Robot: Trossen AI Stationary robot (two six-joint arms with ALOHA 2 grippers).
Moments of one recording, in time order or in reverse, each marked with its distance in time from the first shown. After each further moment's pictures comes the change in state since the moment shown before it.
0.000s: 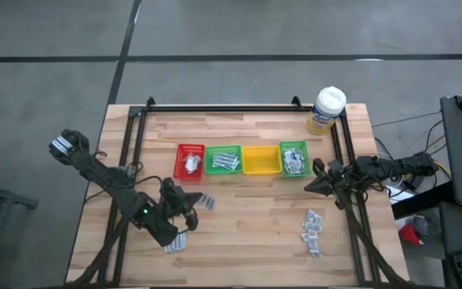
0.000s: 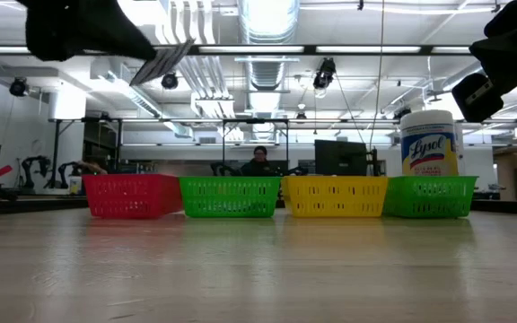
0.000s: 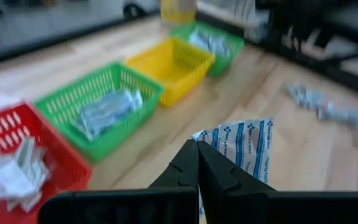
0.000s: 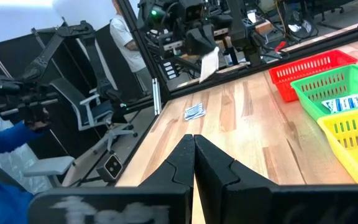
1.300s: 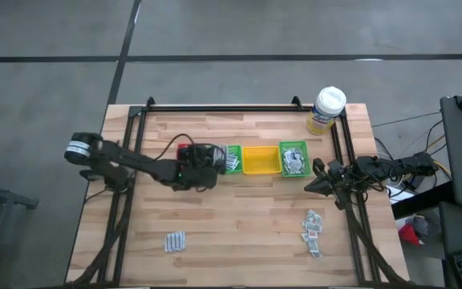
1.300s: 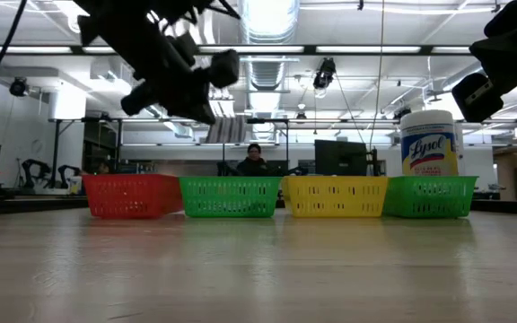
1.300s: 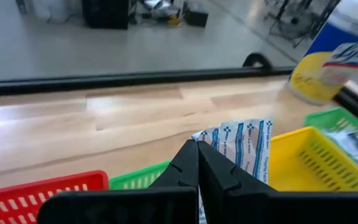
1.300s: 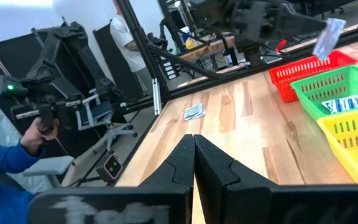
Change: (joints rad) left arm 0.533 0.166 0.026 0.247 -0.030 0.045; right arm 0.000 0.000 0.000 0.001 0.000 -0.003
